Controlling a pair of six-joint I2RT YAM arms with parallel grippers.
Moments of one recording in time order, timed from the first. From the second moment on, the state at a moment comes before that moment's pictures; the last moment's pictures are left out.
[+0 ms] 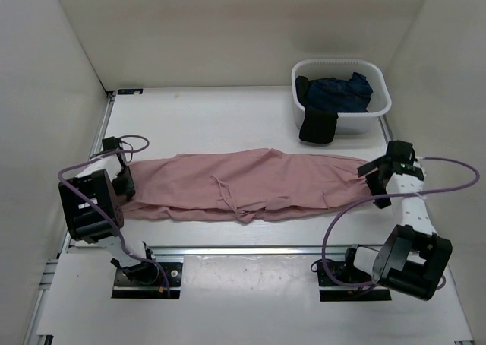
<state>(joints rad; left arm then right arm) 0.30 1.63 0.92 -0.62 -0.31 0.01 -0.25 1.20 0.84 -0.72 0.14 0.83</state>
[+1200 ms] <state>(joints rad) 0.23 1.58 0.88 -0.73 -0.27 0.00 0.58 1.37 1.18 -0.65 0.62 0.69</state>
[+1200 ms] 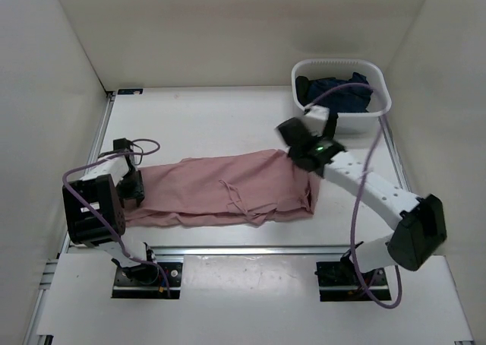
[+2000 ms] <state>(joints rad) 0.21 1.60 0.93 -0.77 -0.30 0.00 1.25 1.92 1.81 -1.03 0.98 1.13</state>
